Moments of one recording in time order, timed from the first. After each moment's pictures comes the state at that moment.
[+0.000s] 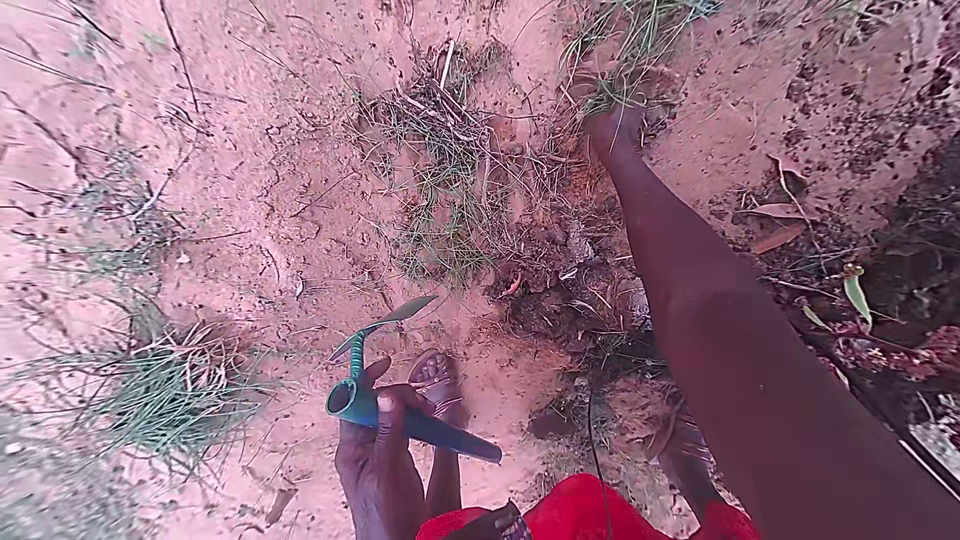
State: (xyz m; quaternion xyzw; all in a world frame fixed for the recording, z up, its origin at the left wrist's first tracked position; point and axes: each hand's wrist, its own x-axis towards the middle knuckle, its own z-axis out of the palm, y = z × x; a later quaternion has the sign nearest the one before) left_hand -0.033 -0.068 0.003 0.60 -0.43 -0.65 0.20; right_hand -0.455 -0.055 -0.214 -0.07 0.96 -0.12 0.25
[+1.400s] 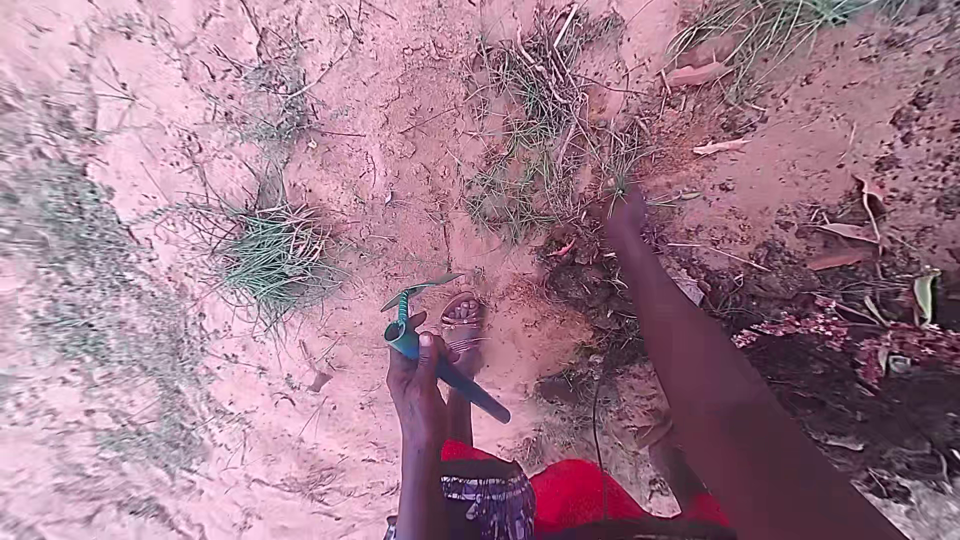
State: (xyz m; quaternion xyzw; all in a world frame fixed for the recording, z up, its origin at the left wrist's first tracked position) left_hand 0.034 -0.037 0.014 0.67 -0.37 -0.59 0.24; right_hand -0.282 -0.013 -0.171 -0.06 0.93 -0.04 0.37
